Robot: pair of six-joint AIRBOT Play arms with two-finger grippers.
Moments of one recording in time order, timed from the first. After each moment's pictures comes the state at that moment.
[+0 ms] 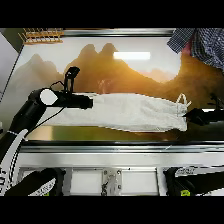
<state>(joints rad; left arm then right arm) -0.30 -1.14 1.01 1.10 -0.93 -1.40 -0.81 -1.68 1.16 -0.92 1.40 0.78</state>
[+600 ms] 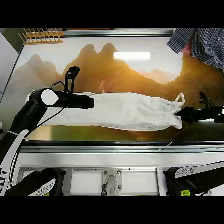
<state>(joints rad) -0.31 -1.14 1.01 1.10 -0.92 -1.43 -0.72 -1.77 1.16 -0.83 1.45 0.73</state>
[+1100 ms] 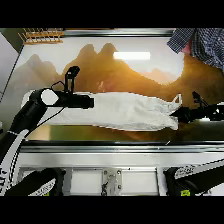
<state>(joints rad) -0.31 -1.14 1.01 1.10 -0.92 -1.43 -0.66 -1.78 1.16 -0.83 1.49 0.77</state>
